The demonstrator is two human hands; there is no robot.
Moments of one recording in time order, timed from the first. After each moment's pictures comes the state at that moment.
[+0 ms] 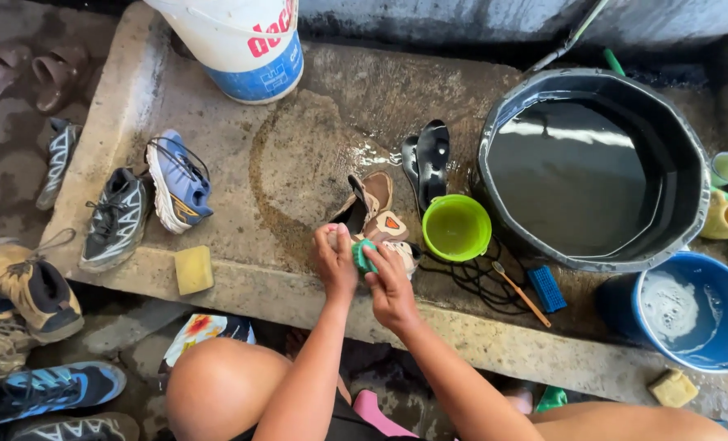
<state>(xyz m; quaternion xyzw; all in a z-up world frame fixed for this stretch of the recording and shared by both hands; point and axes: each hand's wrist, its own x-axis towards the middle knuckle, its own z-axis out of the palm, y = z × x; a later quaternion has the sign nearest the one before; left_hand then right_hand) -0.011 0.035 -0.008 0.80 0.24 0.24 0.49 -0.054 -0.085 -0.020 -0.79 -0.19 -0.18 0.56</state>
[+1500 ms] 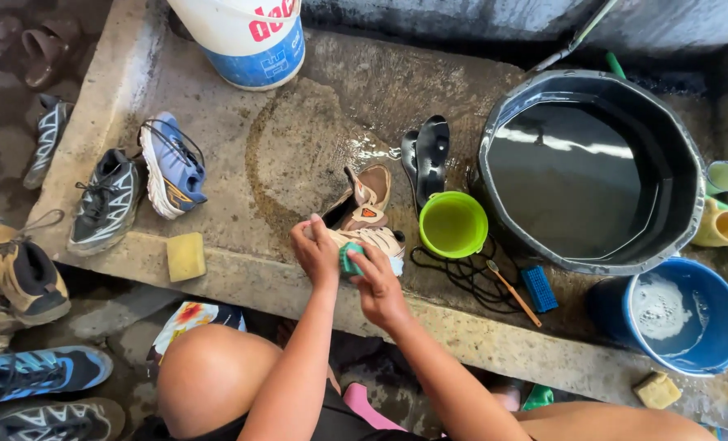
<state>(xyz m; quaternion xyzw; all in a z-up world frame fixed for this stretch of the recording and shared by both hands) -0.003 0.052 -0.020 0.75 0.40 0.22 0.48 -0.062 -0.075 -0.023 -0.79 -0.22 -0.16 0.55</state>
